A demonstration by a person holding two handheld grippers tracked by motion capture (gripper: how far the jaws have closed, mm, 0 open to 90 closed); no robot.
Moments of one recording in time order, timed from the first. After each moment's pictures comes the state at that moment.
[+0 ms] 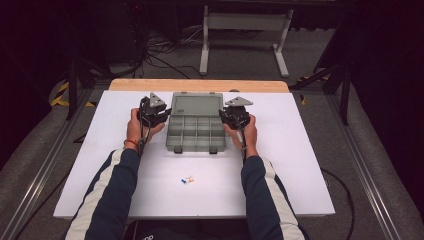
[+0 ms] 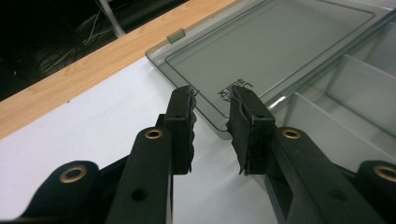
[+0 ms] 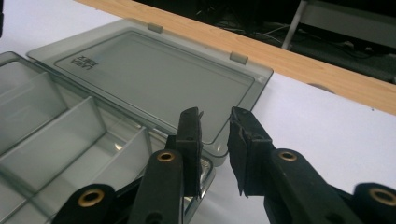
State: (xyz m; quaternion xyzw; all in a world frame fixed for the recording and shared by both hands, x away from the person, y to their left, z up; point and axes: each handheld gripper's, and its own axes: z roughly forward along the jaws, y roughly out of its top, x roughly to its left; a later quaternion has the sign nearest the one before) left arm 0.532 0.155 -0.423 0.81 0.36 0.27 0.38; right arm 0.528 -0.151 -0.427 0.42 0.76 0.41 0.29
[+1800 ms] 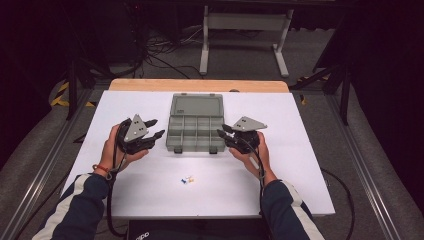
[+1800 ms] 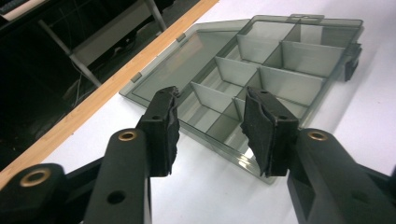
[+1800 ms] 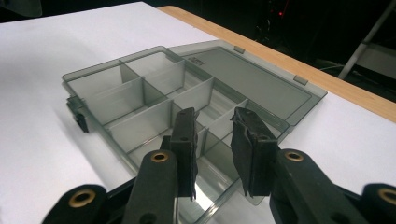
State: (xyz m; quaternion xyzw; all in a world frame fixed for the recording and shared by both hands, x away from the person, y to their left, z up) left arm 0.421 0.189 -0.393 0.83 0.21 0.30 0.42; right arm 0.435 -0.166 -0.407 0.30 0.79 0.47 0.26
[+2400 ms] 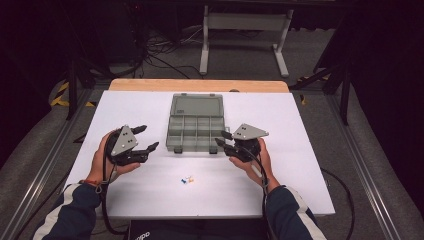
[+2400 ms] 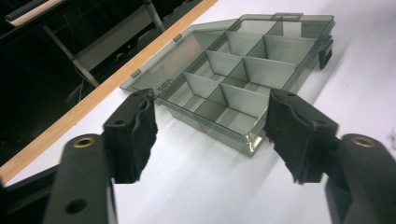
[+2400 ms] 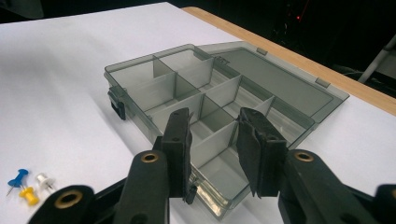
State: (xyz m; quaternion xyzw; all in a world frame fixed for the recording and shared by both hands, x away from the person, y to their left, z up) left arm 0.390 0.209 -0.399 0.82 0.21 0.31 0.44; right arm 0.411 -0.166 -0.406 0.27 0.80 0.47 0.24
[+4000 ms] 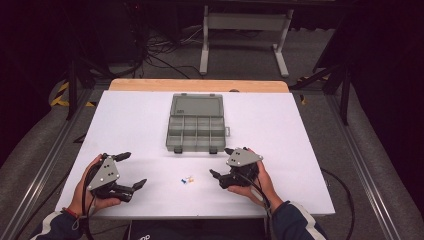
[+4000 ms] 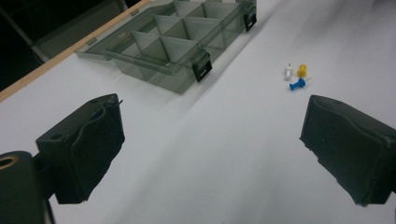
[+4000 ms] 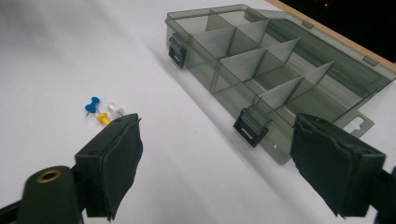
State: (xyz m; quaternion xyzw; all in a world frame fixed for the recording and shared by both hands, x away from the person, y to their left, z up) left arm 0.322 0.243 -0.433 0.83 0.20 0.25 0.46; right arm 0.356 -0.156 -0.429 0.23 0.84 0.43 0.23
